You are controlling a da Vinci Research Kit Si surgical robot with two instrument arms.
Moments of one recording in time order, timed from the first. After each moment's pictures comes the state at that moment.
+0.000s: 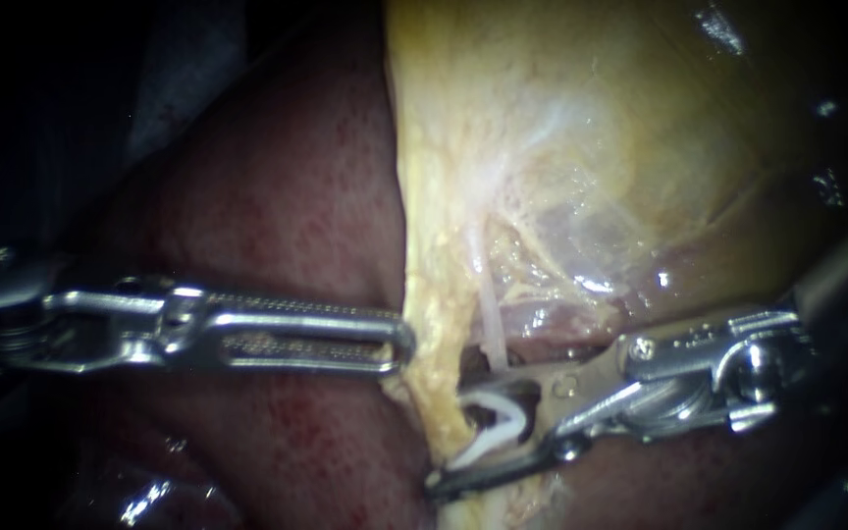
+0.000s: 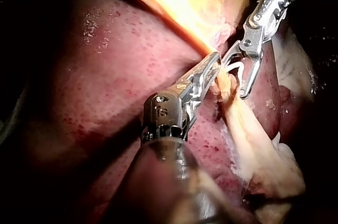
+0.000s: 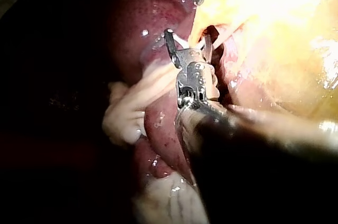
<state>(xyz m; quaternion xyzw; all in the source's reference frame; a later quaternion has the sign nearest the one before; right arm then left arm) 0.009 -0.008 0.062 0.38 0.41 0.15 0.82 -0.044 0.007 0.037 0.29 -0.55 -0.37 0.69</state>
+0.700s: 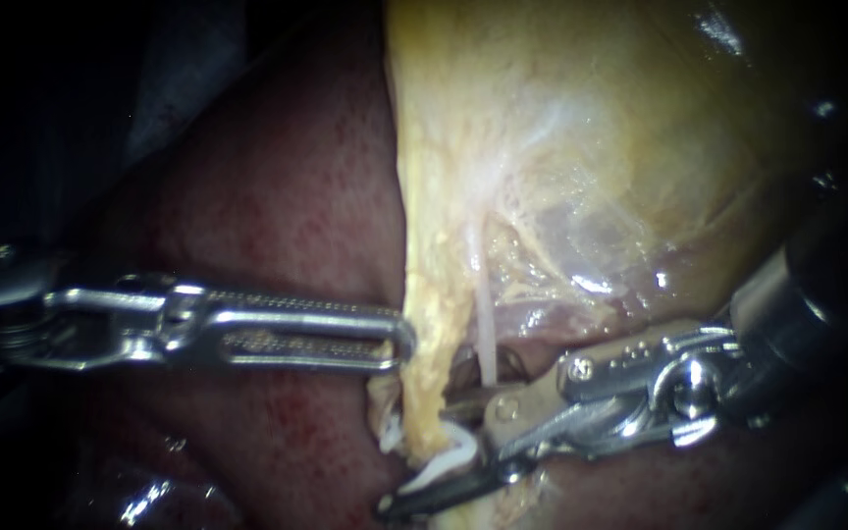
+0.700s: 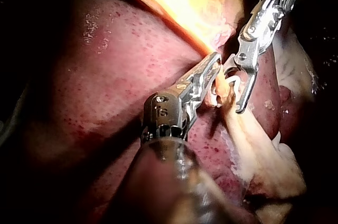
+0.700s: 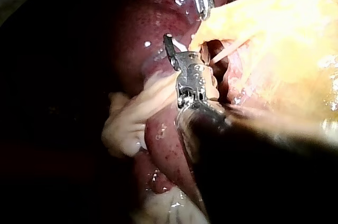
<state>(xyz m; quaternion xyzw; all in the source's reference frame) 0.011 -0.008 0.063 0.39 0.40 0.15 0.82 -0.044 0.008 0.037 0.29 -0.55 -0.37 0.69</state>
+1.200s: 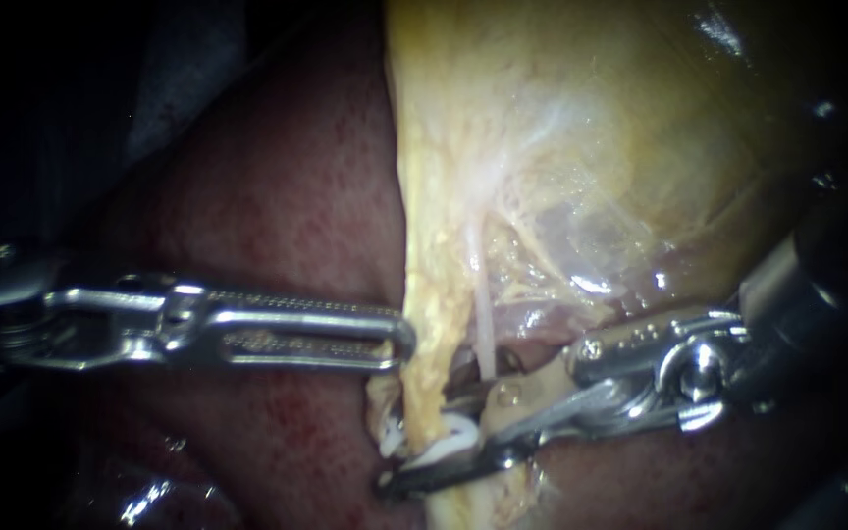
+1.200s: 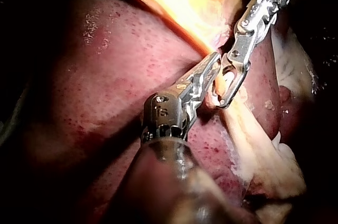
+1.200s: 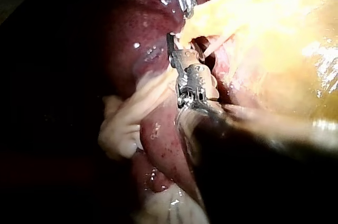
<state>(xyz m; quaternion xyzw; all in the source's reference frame) 0.010 -0.006 0.064 0.40 0.39 0.17 0.81 -0.044 0.008 0.037 0.29 -0.55 -0.37 0.69</state>
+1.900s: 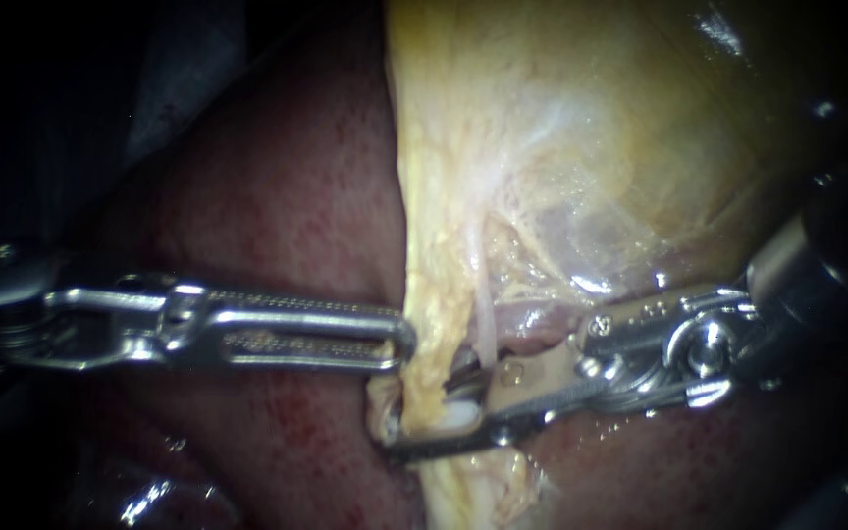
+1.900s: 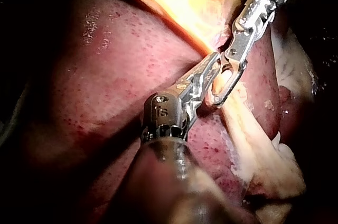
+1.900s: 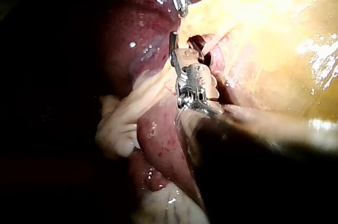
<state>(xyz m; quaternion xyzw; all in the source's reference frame) 0.010 -0.006 0.064 0.40 0.39 0.17 0.81 -0.044 0.008 0.037 0.29 -0.55 -0.37 0.69</state>
